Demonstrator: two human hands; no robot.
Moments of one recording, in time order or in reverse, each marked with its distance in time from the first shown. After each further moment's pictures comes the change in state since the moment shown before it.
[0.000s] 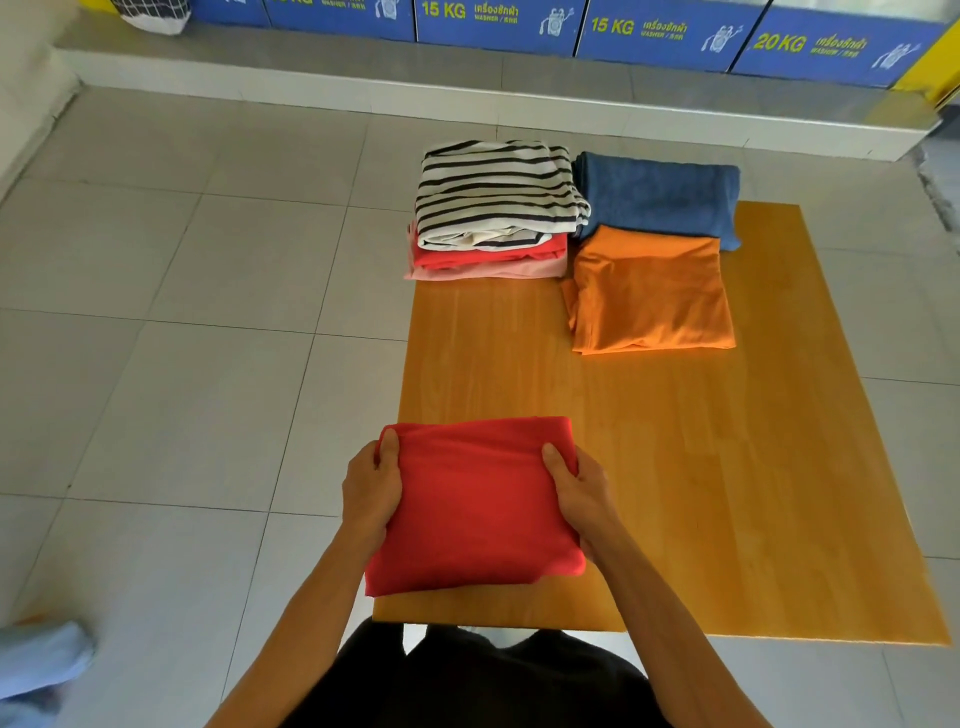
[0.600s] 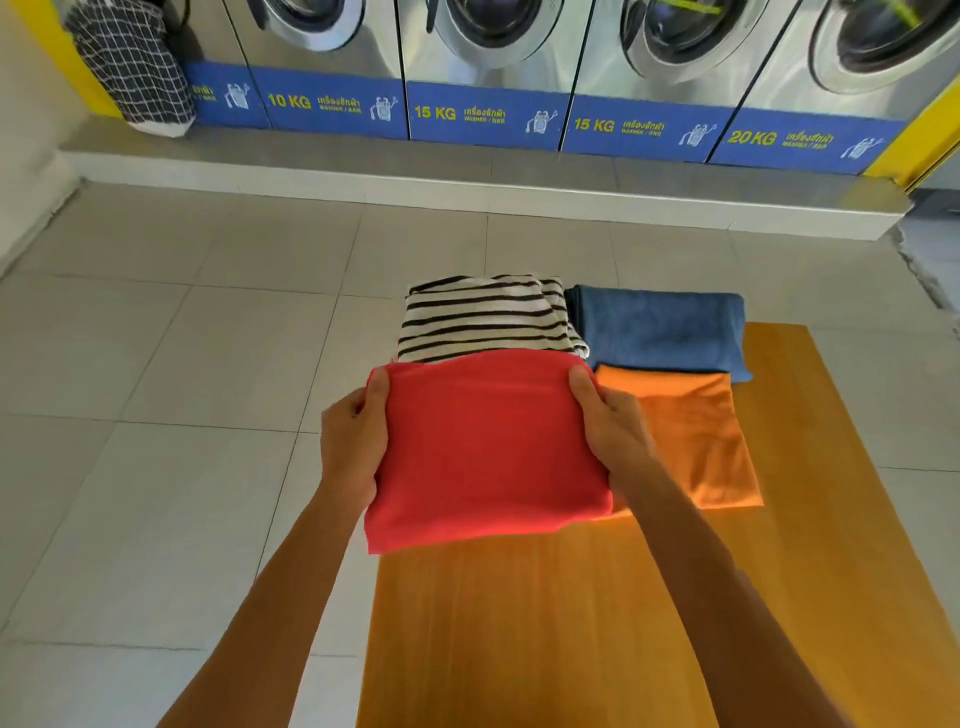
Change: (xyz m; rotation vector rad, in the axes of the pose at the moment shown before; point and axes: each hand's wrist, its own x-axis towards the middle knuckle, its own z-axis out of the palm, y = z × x) left_hand 0.141 0.219 0.008 -0.278 0.077 0.180; right_hand 0.158 -0.229 -0.016 -0.039 0.050 -0.190
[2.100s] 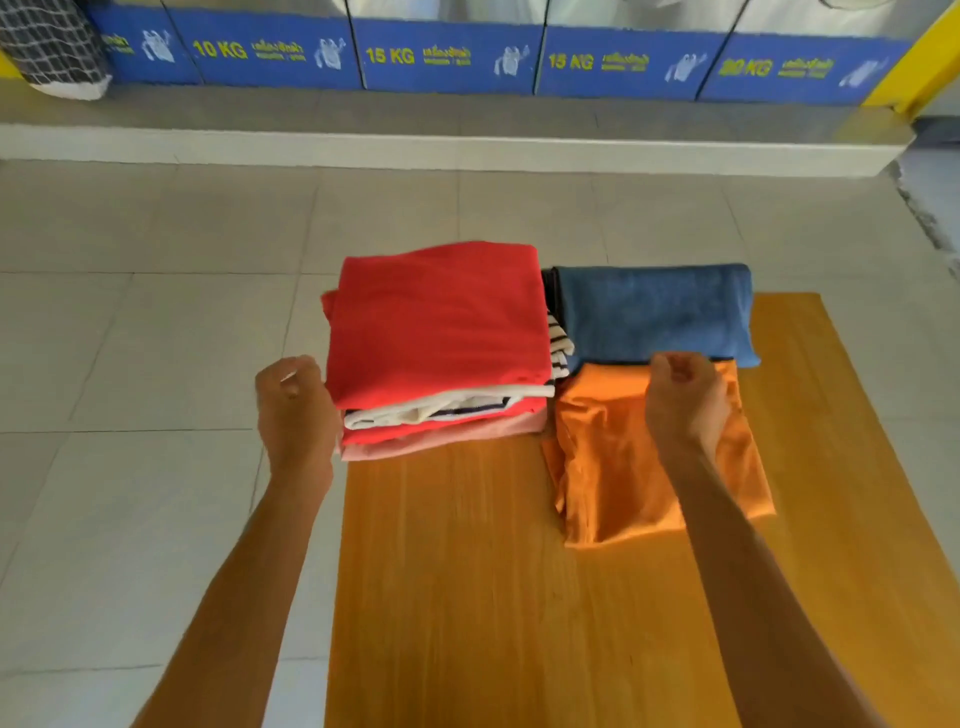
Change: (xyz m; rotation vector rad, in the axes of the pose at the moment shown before) left_hand 0.085 0.006 0.049 0.091 0.252 0.113; right_hand 0.113 0.040 -0.065 -0.241 0.660 -0.132
